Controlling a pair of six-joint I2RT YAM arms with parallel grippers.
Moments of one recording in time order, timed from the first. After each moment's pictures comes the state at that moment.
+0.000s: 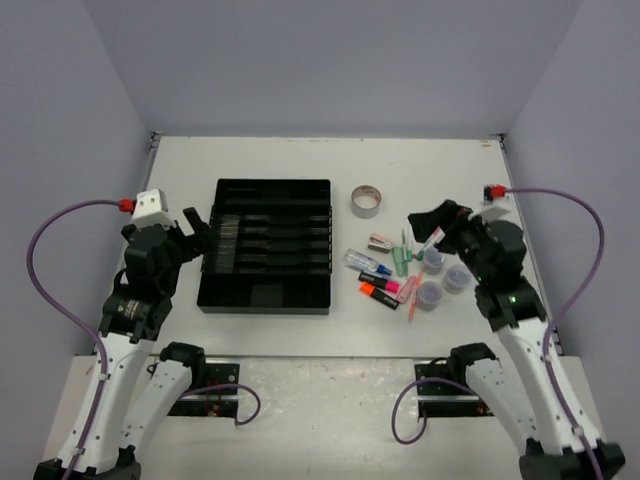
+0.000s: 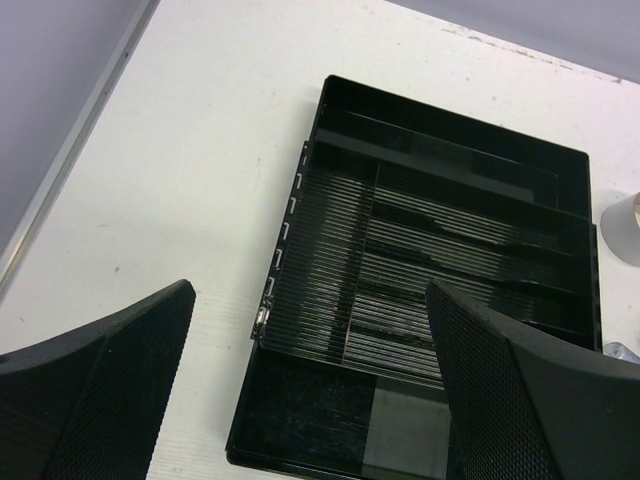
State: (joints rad) left arm -0.19 0.62 0.81 -0.56 -0.32 -0.32; right arm 0.20 0.73 0.75 -0.29 -0.11 0.57
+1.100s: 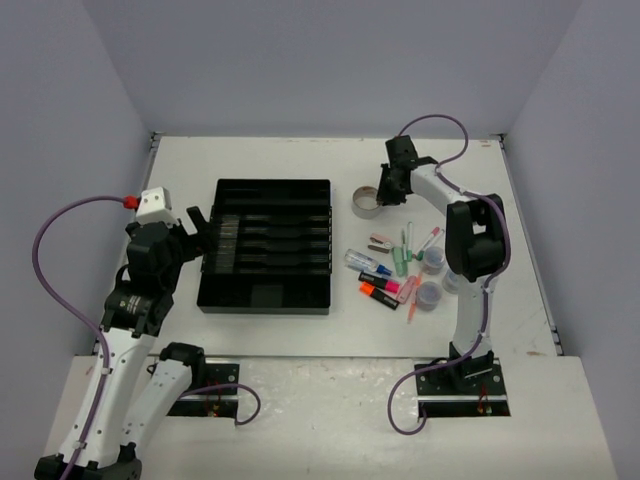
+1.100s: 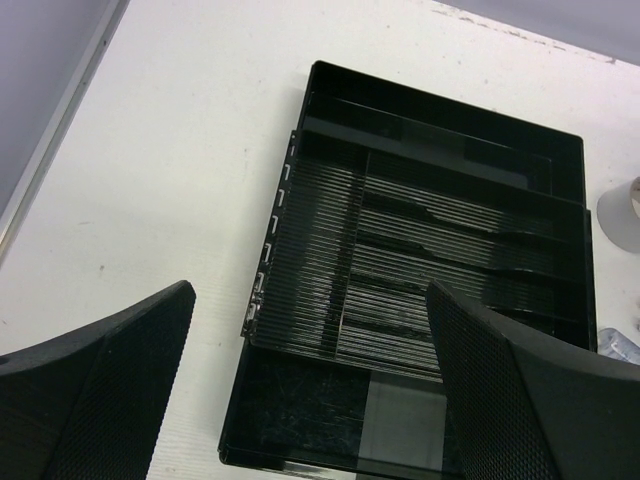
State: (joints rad) left arm -0.18 0.64 0.81 -0.56 -0.27 -0.32; right arm 0.27 2.14 1.66 -0.56 0.01 0.47
